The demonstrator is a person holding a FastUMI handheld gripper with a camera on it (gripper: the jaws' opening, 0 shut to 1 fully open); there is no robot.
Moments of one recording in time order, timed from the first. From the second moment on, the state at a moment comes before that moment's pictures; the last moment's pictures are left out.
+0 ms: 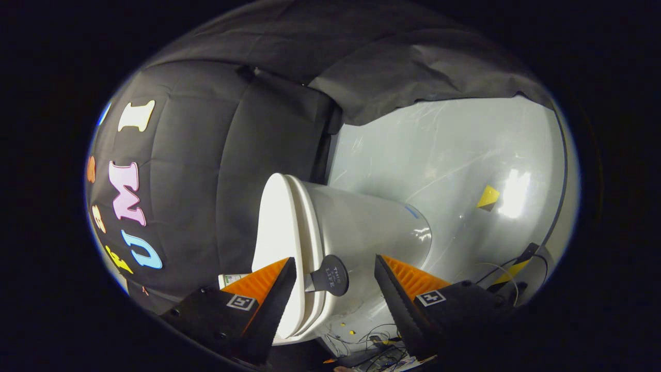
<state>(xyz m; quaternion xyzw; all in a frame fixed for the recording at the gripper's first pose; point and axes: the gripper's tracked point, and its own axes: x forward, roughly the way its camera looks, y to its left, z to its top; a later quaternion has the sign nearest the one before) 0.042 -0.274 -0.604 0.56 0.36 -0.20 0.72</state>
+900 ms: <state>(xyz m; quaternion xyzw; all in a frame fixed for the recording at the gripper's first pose) 0.056 -0.257 -0.603 0.63 0.31 -0.15 0.69</state>
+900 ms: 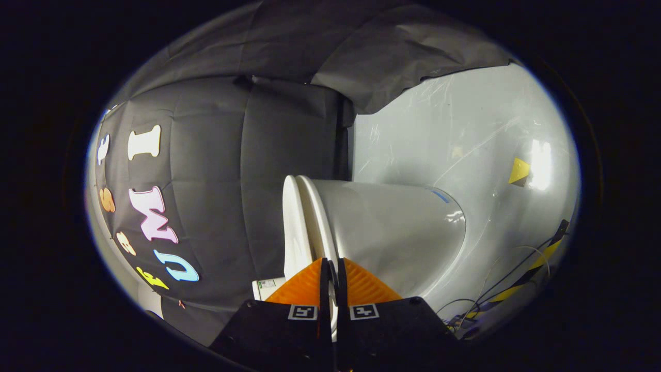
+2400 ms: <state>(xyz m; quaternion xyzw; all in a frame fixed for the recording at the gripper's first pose) 0.127 -0.090 -0.342 0.22 0.31 -0.11 0.92</state>
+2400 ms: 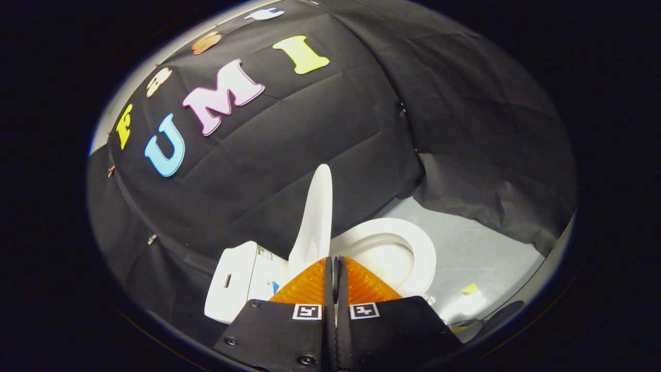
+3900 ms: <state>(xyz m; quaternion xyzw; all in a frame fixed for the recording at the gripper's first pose) 0.155 0.221 -0.278 -0.12 0.23 0.04 0.96</state>
